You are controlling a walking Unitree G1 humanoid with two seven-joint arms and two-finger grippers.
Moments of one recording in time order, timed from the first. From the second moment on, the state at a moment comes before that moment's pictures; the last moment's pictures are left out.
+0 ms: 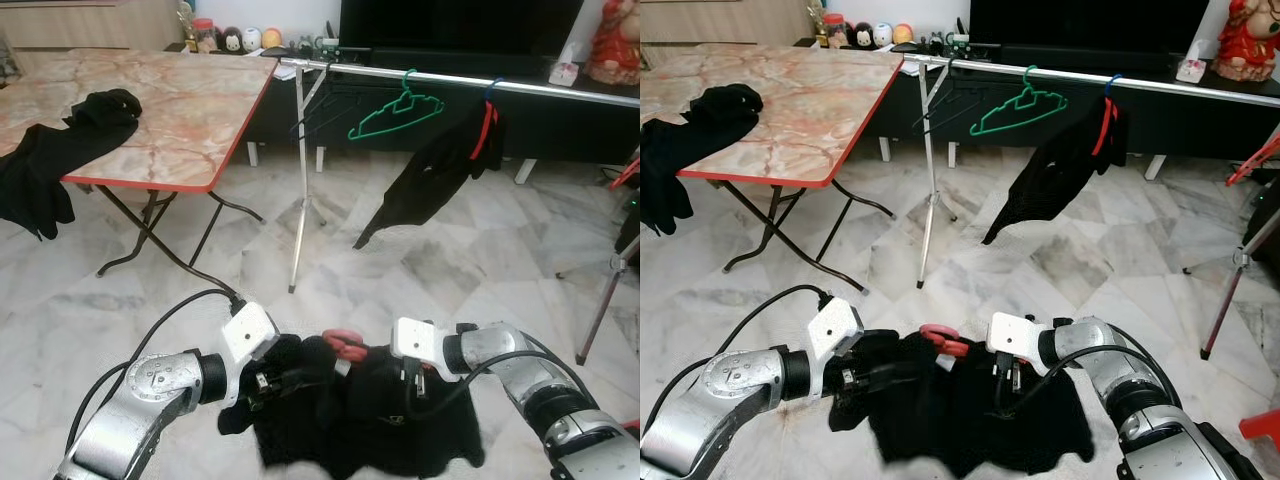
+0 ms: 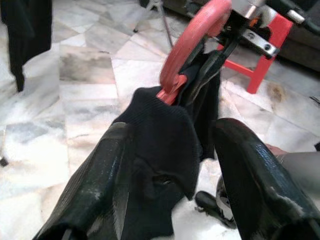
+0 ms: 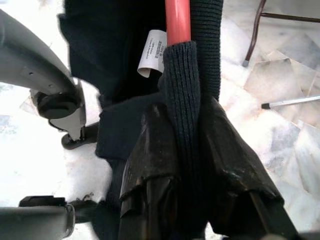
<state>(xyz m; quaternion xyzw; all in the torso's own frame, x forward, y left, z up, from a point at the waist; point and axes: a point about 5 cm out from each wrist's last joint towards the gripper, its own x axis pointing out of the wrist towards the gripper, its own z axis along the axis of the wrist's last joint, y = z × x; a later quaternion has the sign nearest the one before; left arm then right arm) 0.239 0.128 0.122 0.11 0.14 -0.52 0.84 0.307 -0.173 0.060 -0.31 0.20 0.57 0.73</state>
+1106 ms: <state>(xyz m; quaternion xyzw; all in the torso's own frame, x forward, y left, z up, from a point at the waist) 0.251 0.120 0.097 0.19 0.12 -0.55 0.80 0.305 -0.158 0.081 -0.29 0.17 0.66 0.68</state>
